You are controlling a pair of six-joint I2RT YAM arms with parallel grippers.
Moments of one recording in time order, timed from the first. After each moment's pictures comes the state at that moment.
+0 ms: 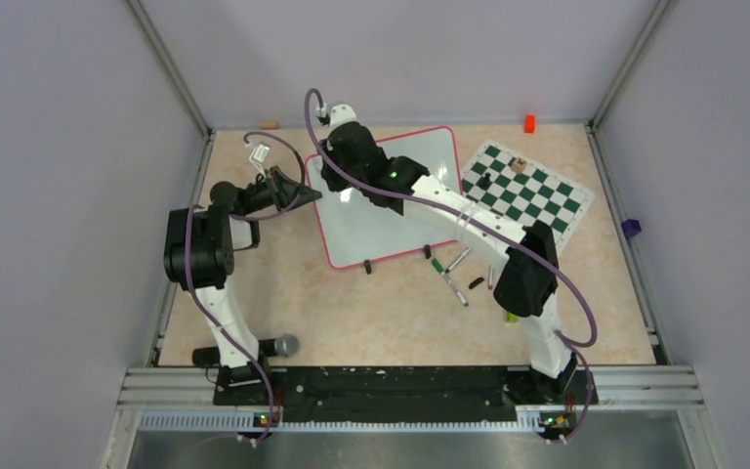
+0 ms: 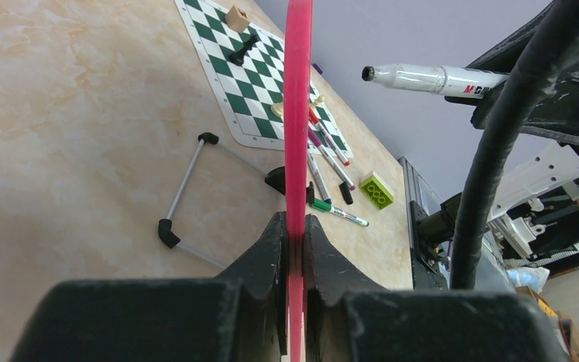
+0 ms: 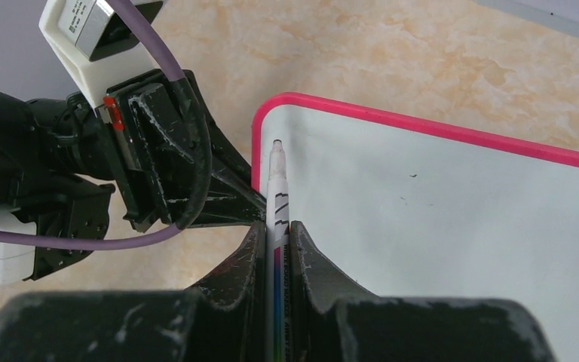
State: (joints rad) left arm 0.15 2.01 0.91 1.52 1.34 -1.13; right arm 0.93 2.06 2.08 -0.46 0.23 0.30
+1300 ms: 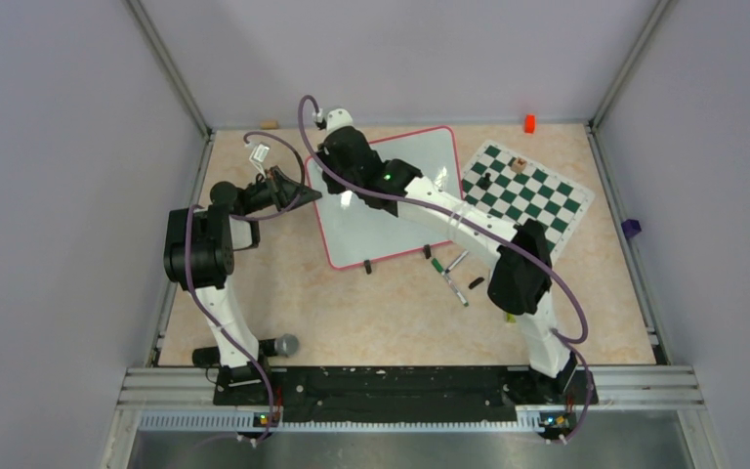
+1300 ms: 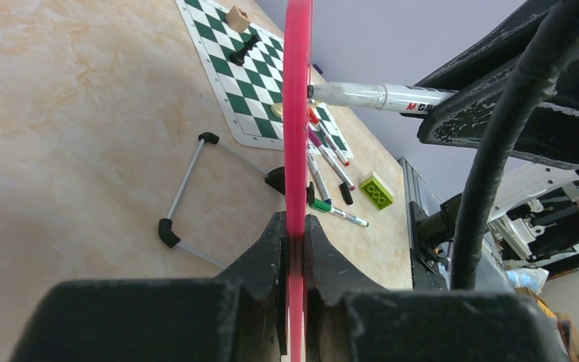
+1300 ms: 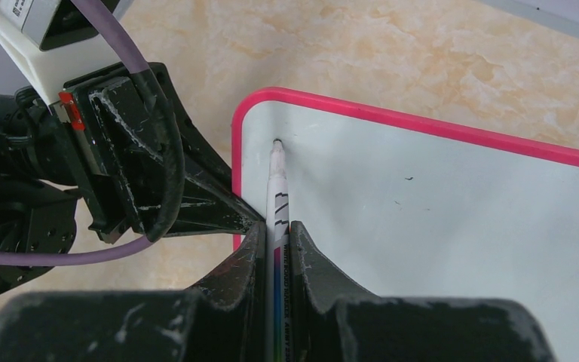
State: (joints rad) left arm 0.15 2.01 0.91 1.52 1.34 -1.13; right arm 0.93 2.10 2.08 -0.45 0.27 0.27
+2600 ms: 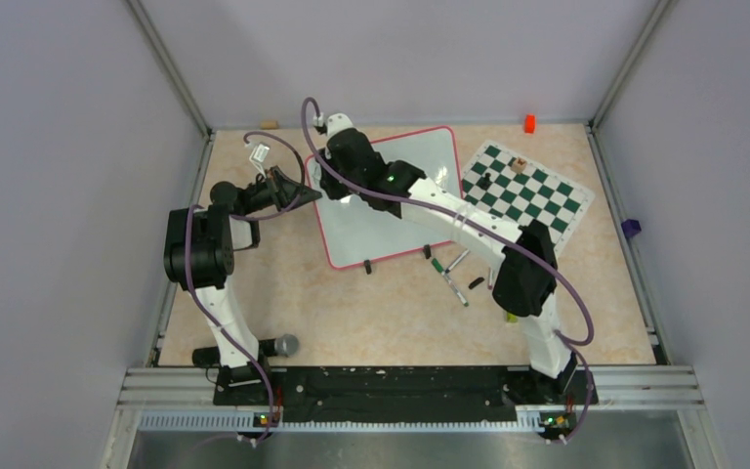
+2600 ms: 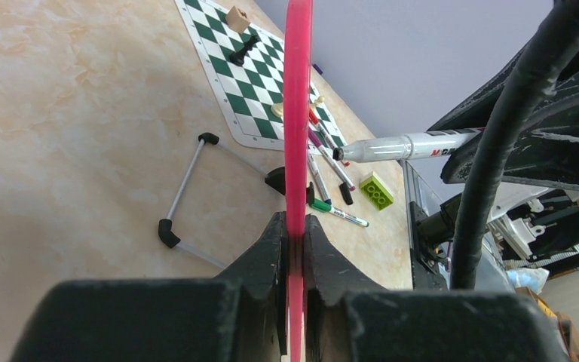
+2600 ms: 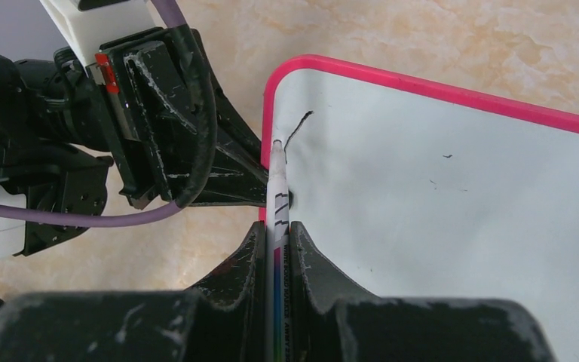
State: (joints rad) left arm 0.15 2.01 0.91 1.52 1.34 -1.13; right arm 0.93 2.07 2.04 -0.46 0.18 0.30
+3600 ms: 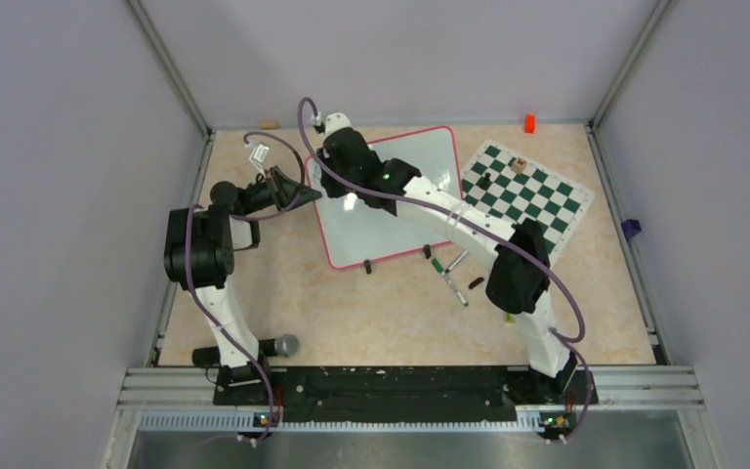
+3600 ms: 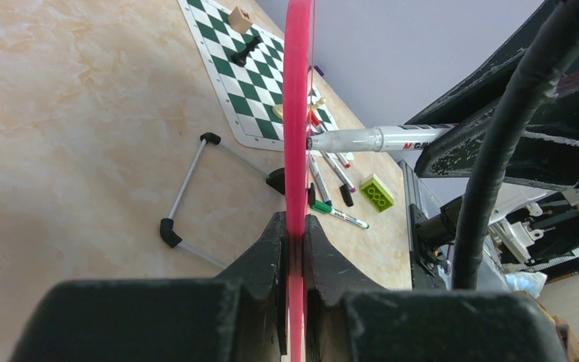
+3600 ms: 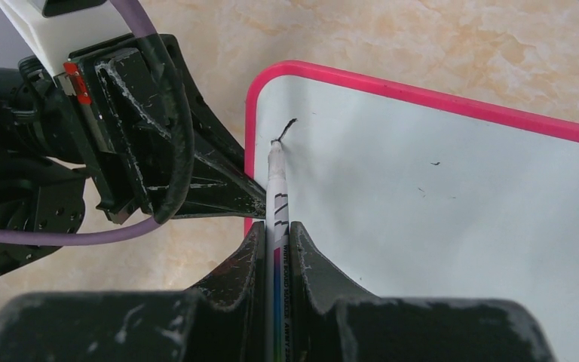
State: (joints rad) left arm 0.15 2.02 0.91 1.51 1.33 -1.13; right arm 0.92 2.12 2.09 -0.49 0.21 0.29
